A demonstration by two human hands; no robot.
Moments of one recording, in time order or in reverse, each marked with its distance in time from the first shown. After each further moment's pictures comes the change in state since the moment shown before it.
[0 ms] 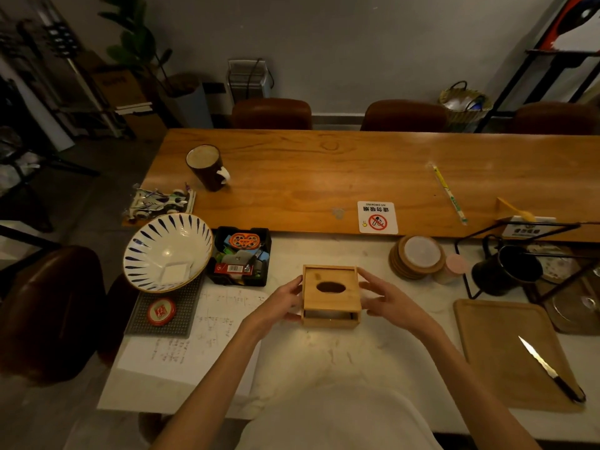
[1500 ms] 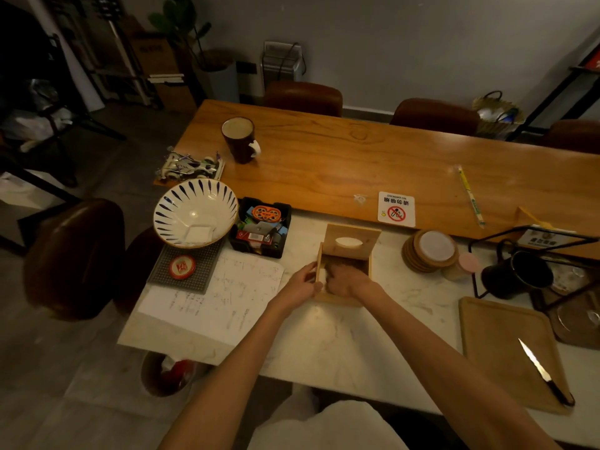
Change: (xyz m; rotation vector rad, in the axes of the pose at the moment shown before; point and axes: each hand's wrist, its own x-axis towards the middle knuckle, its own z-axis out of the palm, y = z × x) left_hand -0.003 -0.030 0.024 -0.090 0.200 0.057; right_hand 0.069 -0.043 0.088 -0.936 -0.076 0.084
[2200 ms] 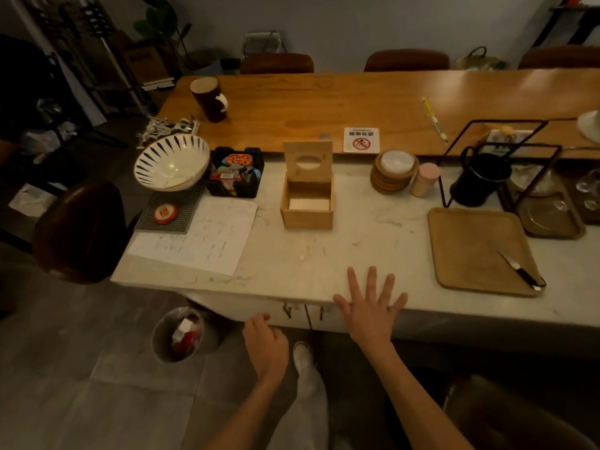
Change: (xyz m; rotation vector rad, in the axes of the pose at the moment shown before) left_hand -0.126 -0.257 0.116 0.458 0.831 0.053; right_hand -0.172 0.098 0.230 0.027 0.413 0.291
